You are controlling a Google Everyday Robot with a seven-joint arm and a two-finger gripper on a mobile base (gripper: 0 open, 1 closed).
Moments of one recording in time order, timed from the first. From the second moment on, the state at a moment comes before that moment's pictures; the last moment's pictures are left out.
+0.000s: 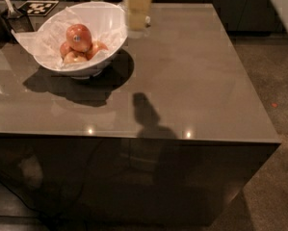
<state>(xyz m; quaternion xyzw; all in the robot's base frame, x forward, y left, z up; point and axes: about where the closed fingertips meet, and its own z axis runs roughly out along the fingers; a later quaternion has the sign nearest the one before) 0.578 0.011 1.079 -0.73 0.64 -0.10 0.23</state>
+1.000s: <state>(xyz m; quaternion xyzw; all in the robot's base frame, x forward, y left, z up) 0.642 0.074 1.104 -0.73 0.61 -0.10 0.29</state>
